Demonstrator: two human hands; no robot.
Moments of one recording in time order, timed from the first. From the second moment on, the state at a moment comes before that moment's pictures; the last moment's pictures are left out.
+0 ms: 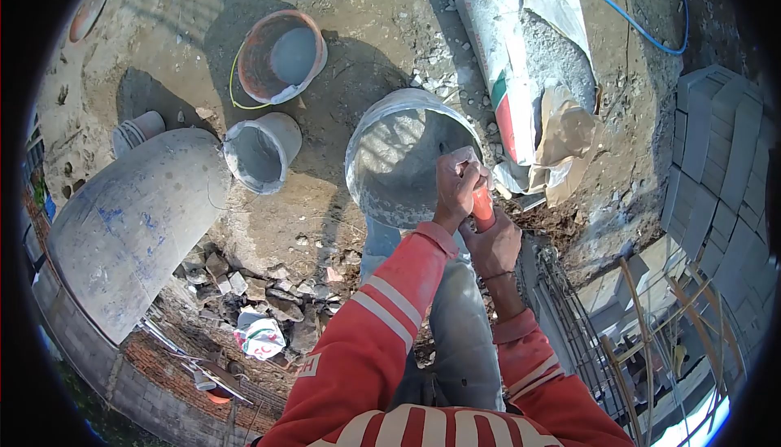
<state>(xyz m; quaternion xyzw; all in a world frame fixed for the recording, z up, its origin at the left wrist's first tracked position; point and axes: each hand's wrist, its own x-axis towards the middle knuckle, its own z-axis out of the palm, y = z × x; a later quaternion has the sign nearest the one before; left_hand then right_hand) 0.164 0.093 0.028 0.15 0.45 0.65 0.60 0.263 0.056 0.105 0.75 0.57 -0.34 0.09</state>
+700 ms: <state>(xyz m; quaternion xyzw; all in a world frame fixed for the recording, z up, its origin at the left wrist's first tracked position) 0.142 0.097 0.030 0.15 0.43 0.65 0.60 0.243 0.055 0.095 0.73 0.59 -0.34 0.03</state>
